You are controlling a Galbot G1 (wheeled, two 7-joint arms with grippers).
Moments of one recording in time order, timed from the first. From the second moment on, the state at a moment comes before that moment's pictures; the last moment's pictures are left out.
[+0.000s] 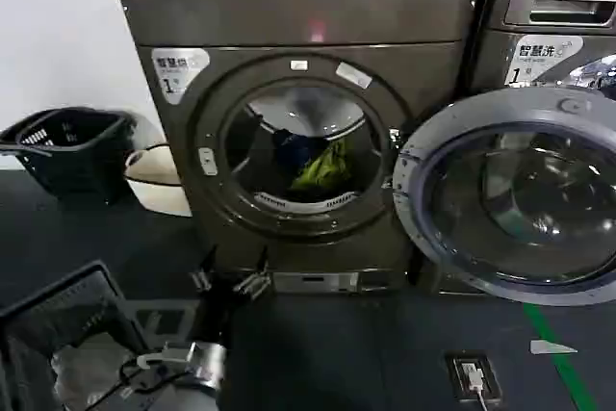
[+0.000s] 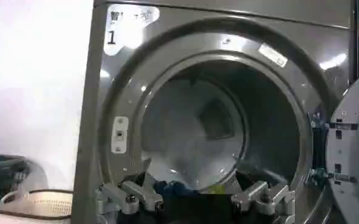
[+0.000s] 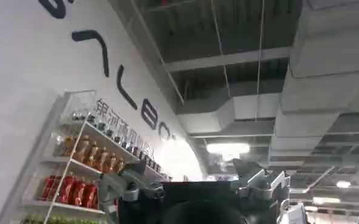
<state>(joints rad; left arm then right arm) 1.37 -1.22 -0.29 -2.17 -0.25 0.08 -0.31 -1.83 0.81 2.50 1.89 0.77 -0.41 0.08</state>
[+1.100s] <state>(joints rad) 1.37 -1.24 -0.30 -2.18 -0.22 0.07 -0.29 -1.83 0.82 2.49 1.91 0.78 -0.38 0.06</state>
